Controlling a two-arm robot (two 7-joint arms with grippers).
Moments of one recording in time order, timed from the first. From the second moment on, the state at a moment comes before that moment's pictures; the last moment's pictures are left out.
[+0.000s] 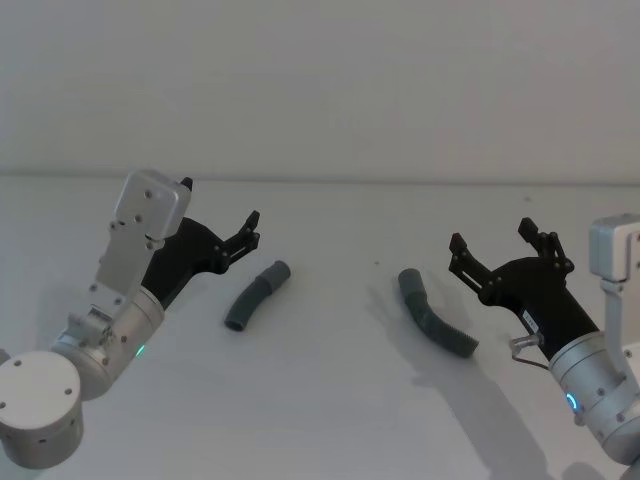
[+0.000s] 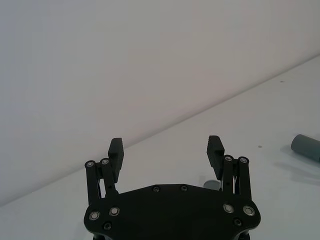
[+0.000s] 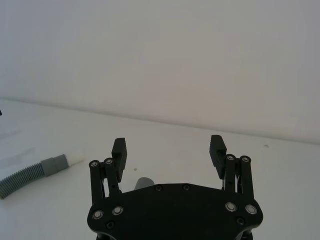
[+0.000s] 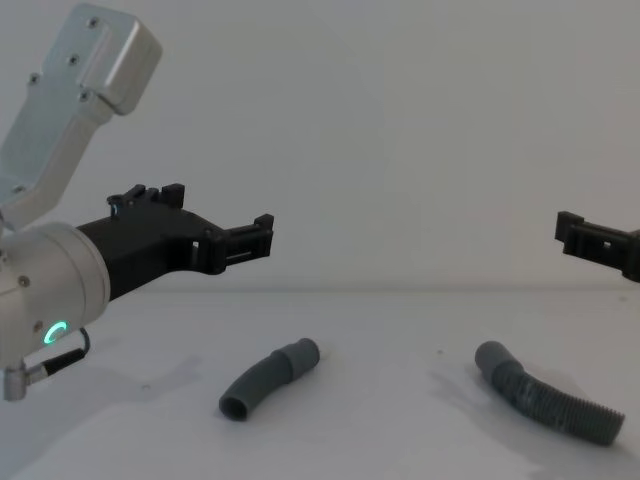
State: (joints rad) left arm -0.24 0.38 0.45 -1.63 -0.20 0.01 -0.01; right arm -0.01 0.34 -0.23 -1.77 0.29 0.03 0.07
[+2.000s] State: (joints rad) left arm -0.50 0.28 0.49 -1.41 -0.29 0.41 -0.27; right arm 0.22 0.32 -0.33 -1.61 0.30 0.26 0.22
